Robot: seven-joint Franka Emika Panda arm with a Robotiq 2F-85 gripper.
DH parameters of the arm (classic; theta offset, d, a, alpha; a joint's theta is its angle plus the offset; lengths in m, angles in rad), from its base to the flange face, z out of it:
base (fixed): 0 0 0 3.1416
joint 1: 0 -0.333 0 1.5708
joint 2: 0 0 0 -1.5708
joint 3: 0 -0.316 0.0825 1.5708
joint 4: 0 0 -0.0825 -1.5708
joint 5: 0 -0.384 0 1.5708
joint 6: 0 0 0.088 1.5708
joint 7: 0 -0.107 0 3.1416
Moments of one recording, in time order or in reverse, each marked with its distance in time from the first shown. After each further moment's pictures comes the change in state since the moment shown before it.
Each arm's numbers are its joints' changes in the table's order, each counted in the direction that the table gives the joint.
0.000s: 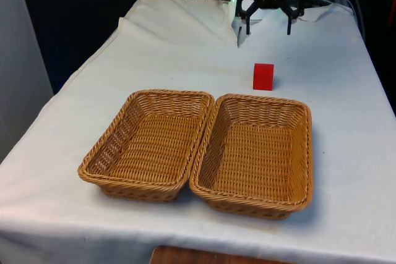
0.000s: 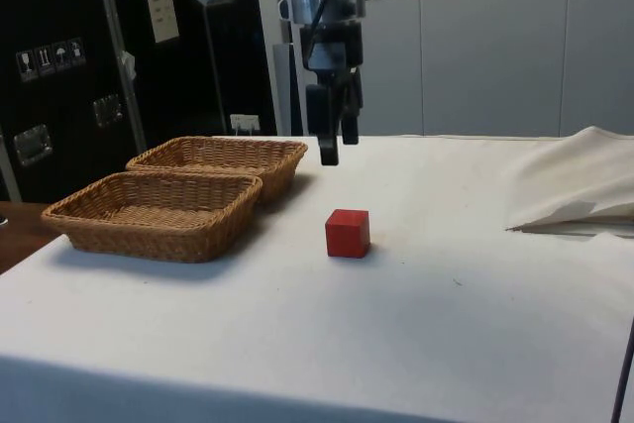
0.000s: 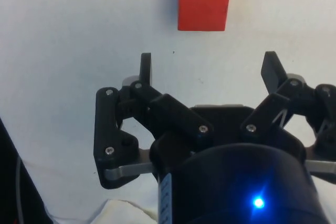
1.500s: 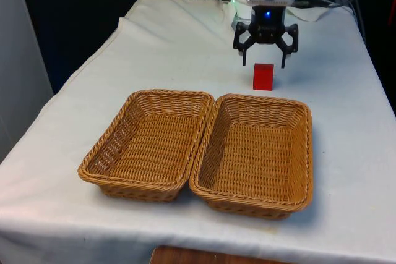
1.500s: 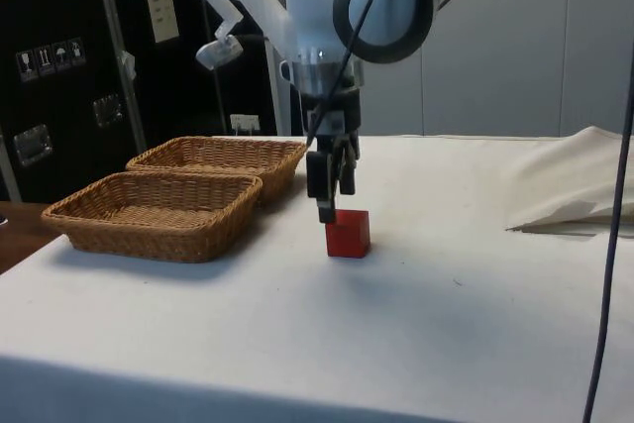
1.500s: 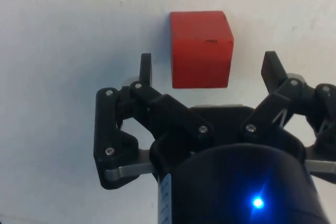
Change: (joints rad) arm -0.001 0.226 -0.020 -0.004 -0.025 -0.244 0.006
